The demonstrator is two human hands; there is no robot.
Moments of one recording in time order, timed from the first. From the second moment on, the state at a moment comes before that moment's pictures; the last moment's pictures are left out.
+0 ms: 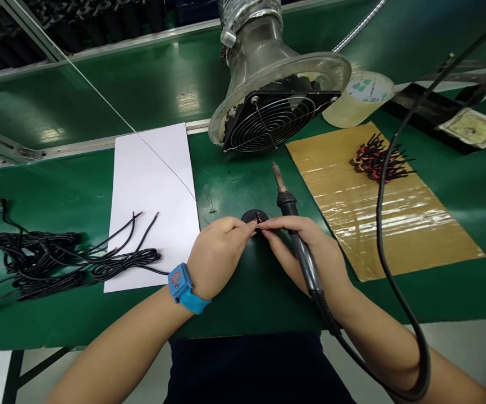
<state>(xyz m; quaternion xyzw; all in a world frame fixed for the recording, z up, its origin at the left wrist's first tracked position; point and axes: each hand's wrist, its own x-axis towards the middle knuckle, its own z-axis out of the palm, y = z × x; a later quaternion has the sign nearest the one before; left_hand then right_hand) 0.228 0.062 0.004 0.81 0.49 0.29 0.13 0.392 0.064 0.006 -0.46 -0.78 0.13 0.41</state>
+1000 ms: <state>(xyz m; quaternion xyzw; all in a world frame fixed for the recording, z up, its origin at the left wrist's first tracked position) 0.230 0.083 0.019 0.54 0.61 0.22 0.53 0.405 0.076 -0.001 -0.48 -0.77 0.11 0.40</state>
